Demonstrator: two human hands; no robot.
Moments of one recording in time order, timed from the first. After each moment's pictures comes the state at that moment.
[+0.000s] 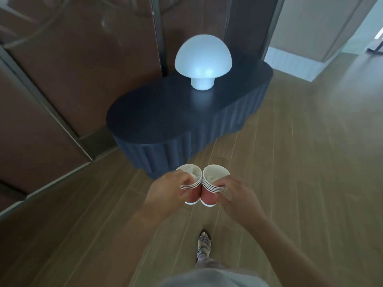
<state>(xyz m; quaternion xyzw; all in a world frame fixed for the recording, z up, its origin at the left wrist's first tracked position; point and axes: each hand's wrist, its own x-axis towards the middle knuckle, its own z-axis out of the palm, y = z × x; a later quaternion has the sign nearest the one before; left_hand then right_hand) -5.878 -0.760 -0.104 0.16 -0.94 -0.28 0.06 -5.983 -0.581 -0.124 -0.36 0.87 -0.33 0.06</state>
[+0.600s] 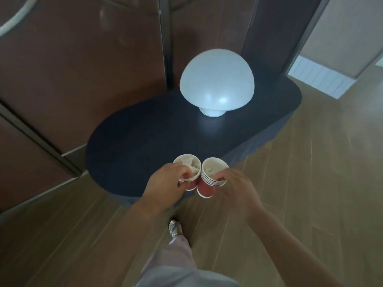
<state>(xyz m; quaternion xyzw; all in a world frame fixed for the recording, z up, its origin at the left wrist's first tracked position) -6.167 -0.950 -0.103 0.21 -0.94 -0.26 0.05 -6.287 -0.778 -0.116 -0.43 0.85 -0.31 0.08</state>
